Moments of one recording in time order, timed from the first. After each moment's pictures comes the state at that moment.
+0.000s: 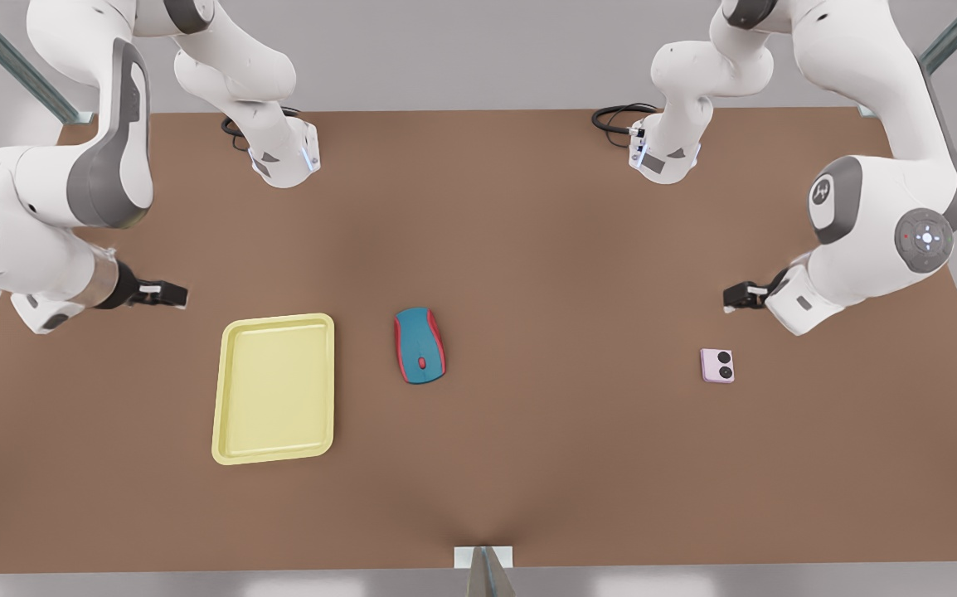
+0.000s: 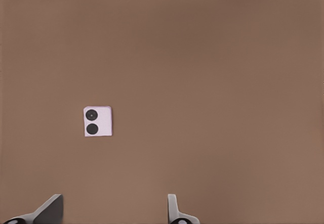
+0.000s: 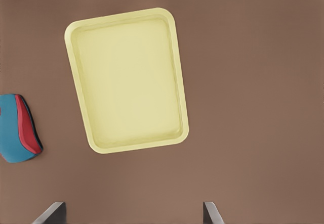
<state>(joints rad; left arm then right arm) -0.07 0.22 0.01 -1.51 -0.08 1.63 0.04 -0.09 0.21 0.09 -1.45 0.00 1.51 0.07</state>
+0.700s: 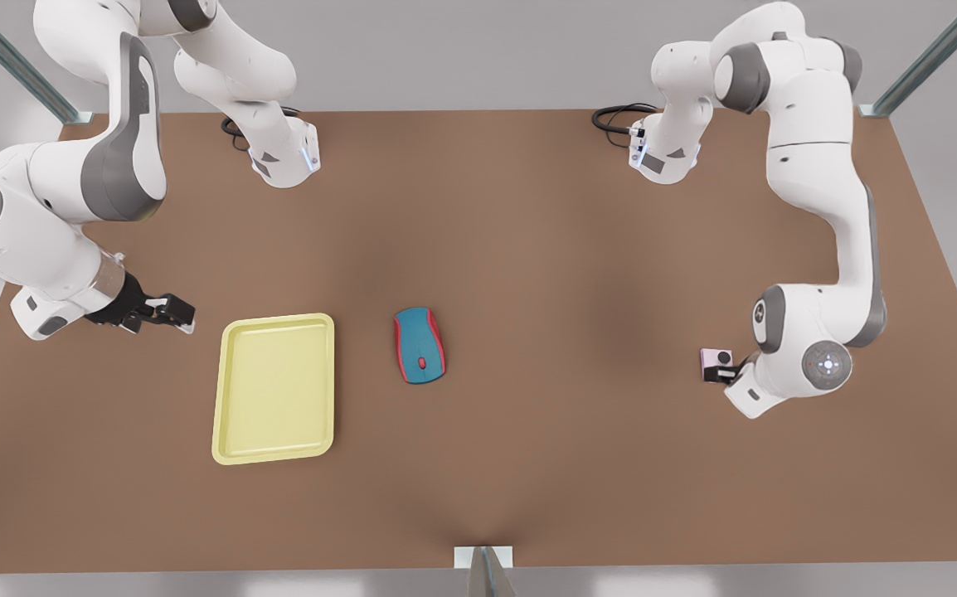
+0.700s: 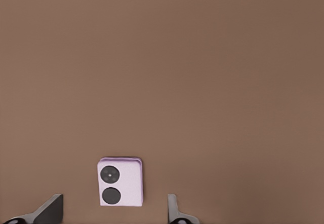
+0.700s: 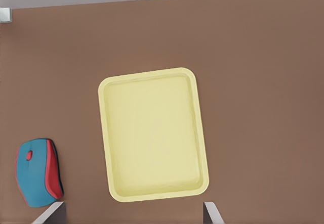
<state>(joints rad) -0.06 0.59 0.04 -1.53 0.05 1.94 0.06 -0.09 0.20 0.13 -1.45 0.04 1.68 0.07</state>
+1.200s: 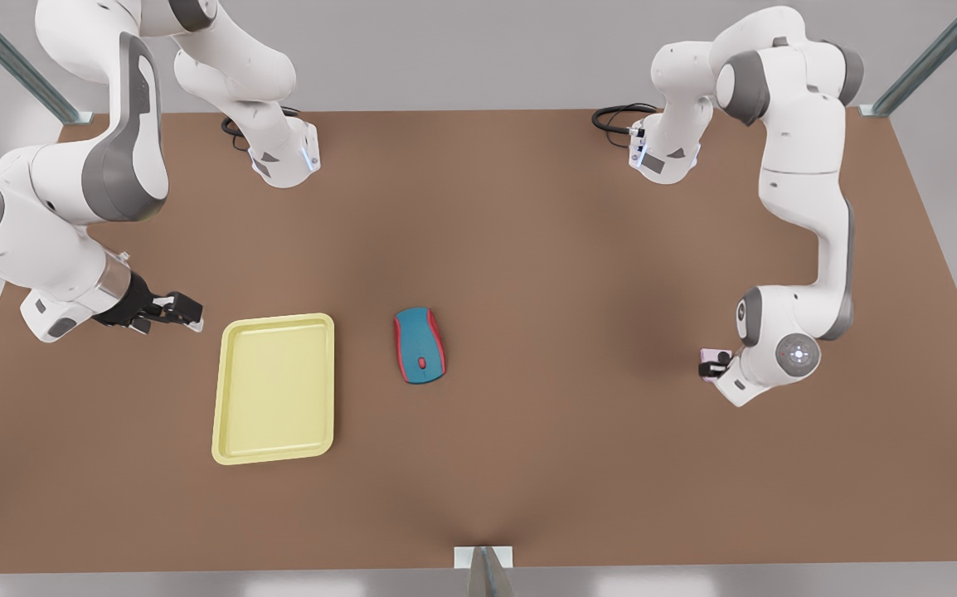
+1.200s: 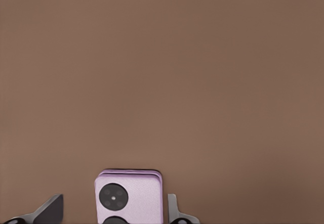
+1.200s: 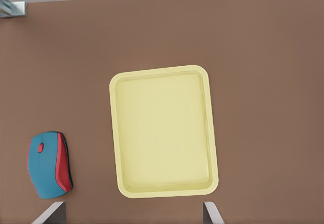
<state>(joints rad) -0.05 0.62 0.08 -1.77 0.08 2.25 0.07 -0.08 0.20 0.13 -1.45 0.07 1.68 0.04</state>
